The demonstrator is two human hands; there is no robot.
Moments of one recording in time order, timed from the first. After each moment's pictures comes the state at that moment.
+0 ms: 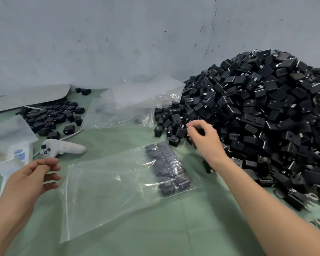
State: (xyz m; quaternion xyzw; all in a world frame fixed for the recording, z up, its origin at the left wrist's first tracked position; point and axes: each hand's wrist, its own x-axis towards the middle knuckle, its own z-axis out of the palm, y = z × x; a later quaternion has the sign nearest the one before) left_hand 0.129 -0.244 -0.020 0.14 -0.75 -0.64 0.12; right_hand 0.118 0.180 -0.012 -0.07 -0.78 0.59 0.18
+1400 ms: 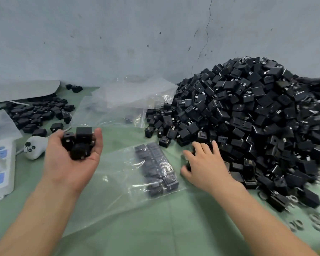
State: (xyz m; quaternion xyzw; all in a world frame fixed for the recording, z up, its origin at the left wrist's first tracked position) left_hand 0.137 -0.098 0.050 0.16 -0.21 -0.96 0.02; right_hand 0.174 0.190 -0.021 -0.01 -1.00 -0.07 0.02
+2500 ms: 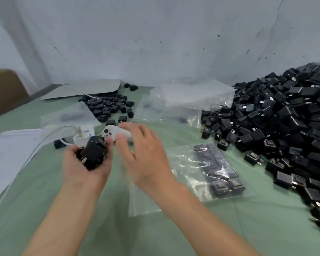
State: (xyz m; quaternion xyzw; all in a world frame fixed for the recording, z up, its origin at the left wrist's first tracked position) left_hand 0.171 -0.226 0.037 0.20 -0.16 -0.96 0.10; right_hand 0.177 -0.090 0.042 0.21 -0.86 0.43 0.16
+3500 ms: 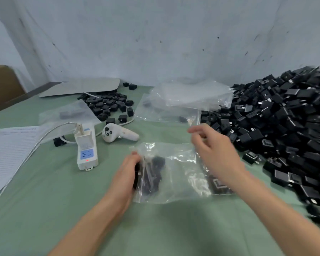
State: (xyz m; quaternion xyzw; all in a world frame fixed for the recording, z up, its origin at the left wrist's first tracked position) left_hand 0.195 -0.178 -0.007 0.10 -0.63 -0.77 -0.06; right_hand 0.171 0.035 0.042 0.07 -0.89 0.42 0.16
